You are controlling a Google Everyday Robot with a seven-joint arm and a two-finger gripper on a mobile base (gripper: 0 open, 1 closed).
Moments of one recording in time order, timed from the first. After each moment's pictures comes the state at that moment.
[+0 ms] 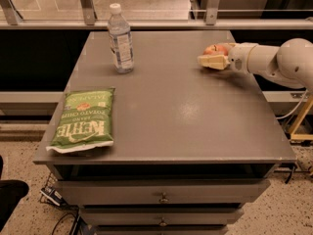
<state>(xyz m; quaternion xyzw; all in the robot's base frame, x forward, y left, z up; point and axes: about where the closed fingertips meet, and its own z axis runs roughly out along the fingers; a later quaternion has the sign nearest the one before) 0.762 -0.222 0.858 -0.29 0.75 0.18 0.57</state>
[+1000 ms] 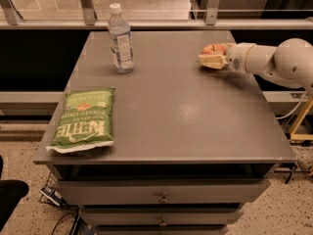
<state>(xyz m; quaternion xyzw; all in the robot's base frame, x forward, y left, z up) 0.764 -0.213 0.855 -0.29 0.75 0.19 0.57</state>
